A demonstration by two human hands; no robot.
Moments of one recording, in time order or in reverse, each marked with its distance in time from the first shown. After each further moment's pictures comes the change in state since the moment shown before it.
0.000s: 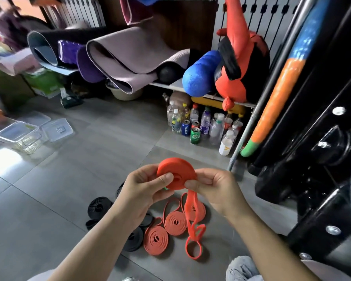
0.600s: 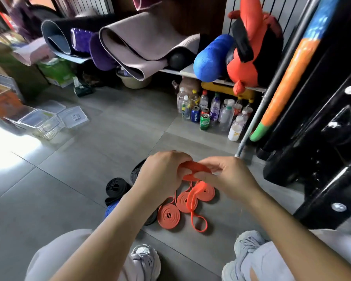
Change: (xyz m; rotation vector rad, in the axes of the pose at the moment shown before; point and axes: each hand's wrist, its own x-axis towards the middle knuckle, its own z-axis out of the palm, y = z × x) left_hand -0.037 0.013 0.003 1.444 0.006 0.445; right_hand -0.033 -0.017 0.013 -0.586 -0.031 -0.004
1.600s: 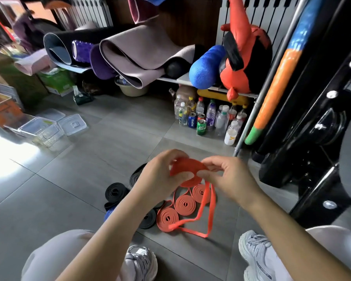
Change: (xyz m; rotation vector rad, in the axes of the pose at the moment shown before) left_hand -0.018 0.001 0.000 -0.360 0.029 -0.064; right_hand -0.020 -0.009 -0.003 0.029 0.115 -0.084
